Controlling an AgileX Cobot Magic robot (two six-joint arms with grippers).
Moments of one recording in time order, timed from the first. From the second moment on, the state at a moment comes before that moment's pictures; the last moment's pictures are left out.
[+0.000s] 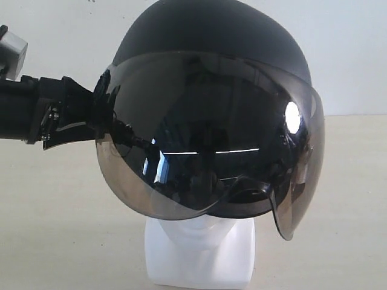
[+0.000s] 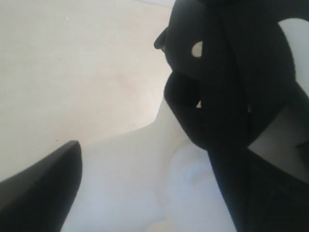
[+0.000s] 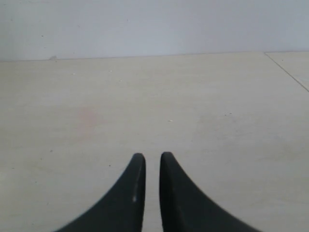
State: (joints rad) left arm 0.10 1.46 -0.89 1.74 -0.95 -2.02; right arm -0.05 0.00 0.00 0.03 0.33 -0.02
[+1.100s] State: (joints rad) left arm 0.24 1.46 -0.91 1.70 -1.17 -2.02; right arm -0.05 0.00 0.00 0.03 0.33 -0.02
